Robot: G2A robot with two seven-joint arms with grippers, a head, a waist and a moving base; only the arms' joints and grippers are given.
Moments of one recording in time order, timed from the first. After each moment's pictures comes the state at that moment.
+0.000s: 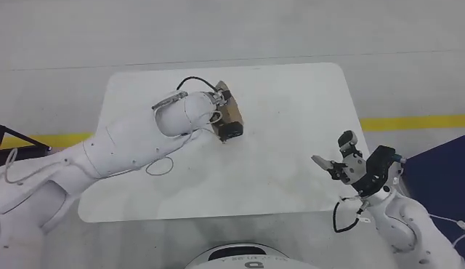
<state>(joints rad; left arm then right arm) 0.42 -1.03 -0.18 -1.55 2.70 -0.70 0.08 -2.09 -0.98 1.70 -1.95 -0.95 -0.58 -0.27</state>
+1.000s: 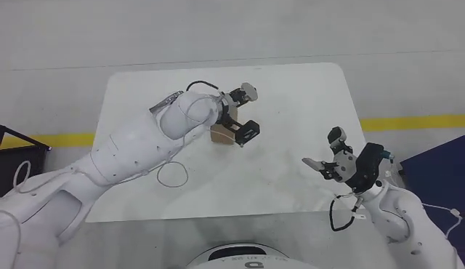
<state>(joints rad) 0.60 -1.07 -0.45 -1.59 2.41 -0.69 0.09 -2.00 -0.99 1.66 -1.94 -1.03 -0.67 -0.24</state>
